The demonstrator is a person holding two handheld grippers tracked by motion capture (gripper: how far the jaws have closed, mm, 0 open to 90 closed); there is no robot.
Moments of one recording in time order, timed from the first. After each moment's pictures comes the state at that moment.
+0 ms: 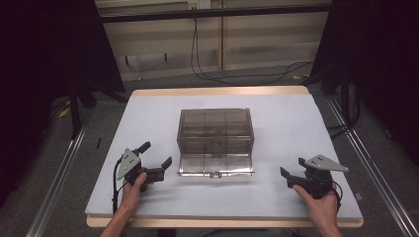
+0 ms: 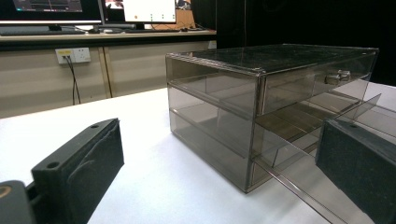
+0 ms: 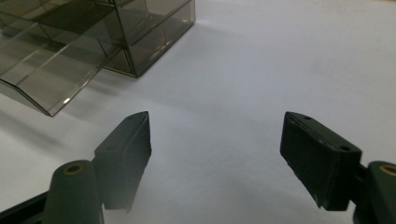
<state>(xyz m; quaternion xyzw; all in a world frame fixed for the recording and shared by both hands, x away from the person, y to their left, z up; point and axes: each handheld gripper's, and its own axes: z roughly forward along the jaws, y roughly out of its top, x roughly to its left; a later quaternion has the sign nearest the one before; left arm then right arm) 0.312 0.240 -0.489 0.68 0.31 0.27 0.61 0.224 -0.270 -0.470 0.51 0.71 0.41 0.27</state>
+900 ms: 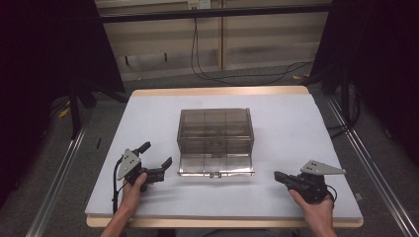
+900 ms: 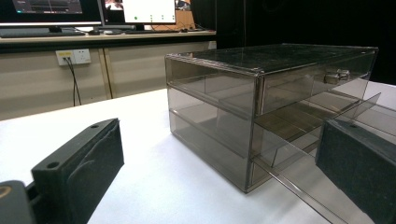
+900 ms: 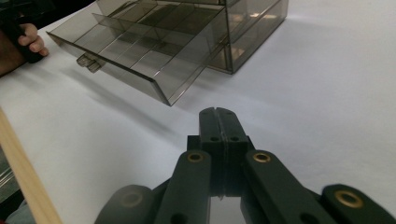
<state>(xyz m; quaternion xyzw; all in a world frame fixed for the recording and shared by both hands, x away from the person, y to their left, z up) 0.311 0.239 -0.489 0.68 0.31 0.27 0.61 0.210 -0.251 -0.465 0.46 0.73 0.48 0.15</state>
